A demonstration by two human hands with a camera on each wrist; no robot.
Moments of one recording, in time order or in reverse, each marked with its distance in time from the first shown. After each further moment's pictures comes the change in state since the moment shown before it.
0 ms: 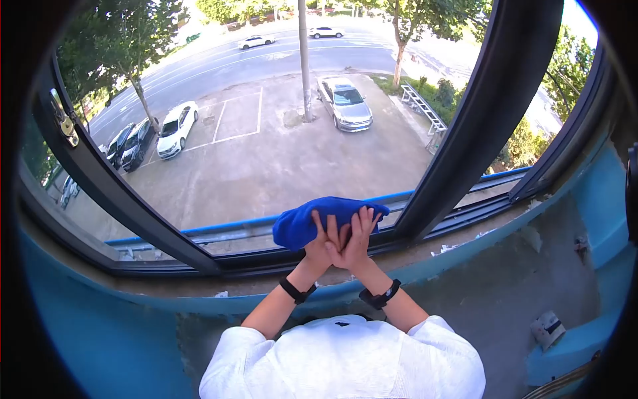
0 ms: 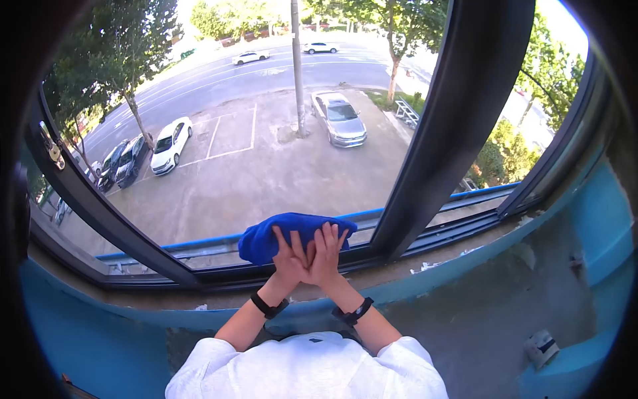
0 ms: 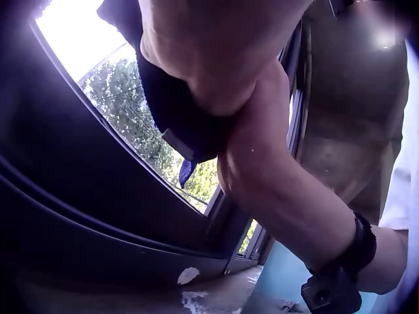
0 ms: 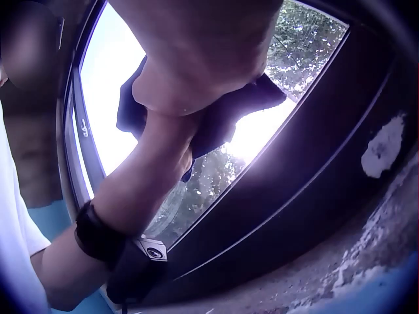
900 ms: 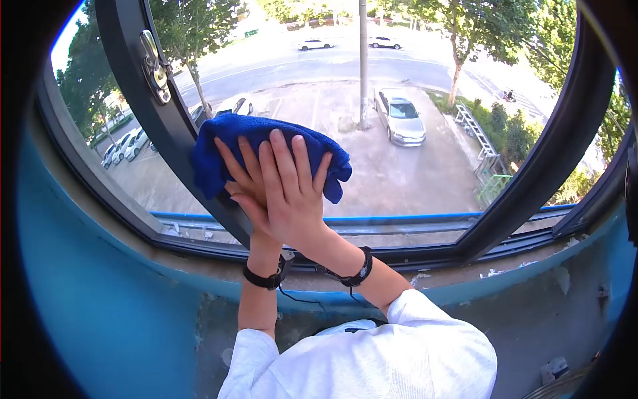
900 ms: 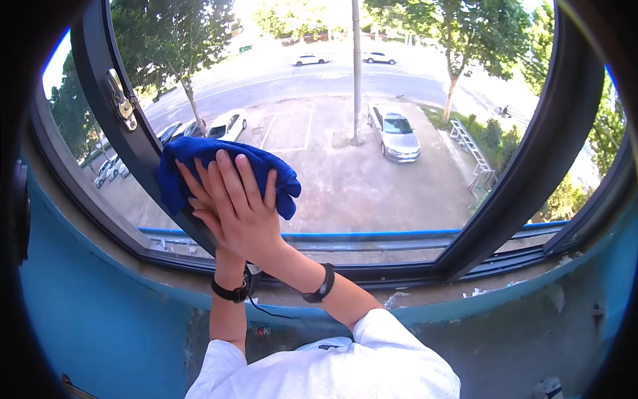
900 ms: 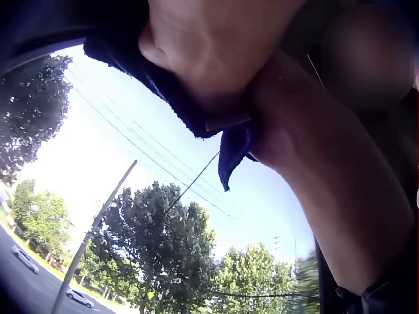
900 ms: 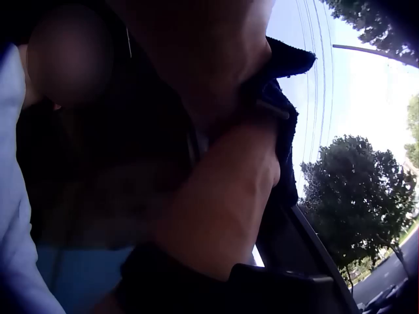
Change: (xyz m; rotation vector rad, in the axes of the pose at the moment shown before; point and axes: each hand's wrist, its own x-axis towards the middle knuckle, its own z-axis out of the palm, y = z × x) left_hand 0.207 -0.155 -0.202 0.328 0.353 -0.160; right_hand 0.211 -0.239 0.114 -0.037 0.112 -0.145
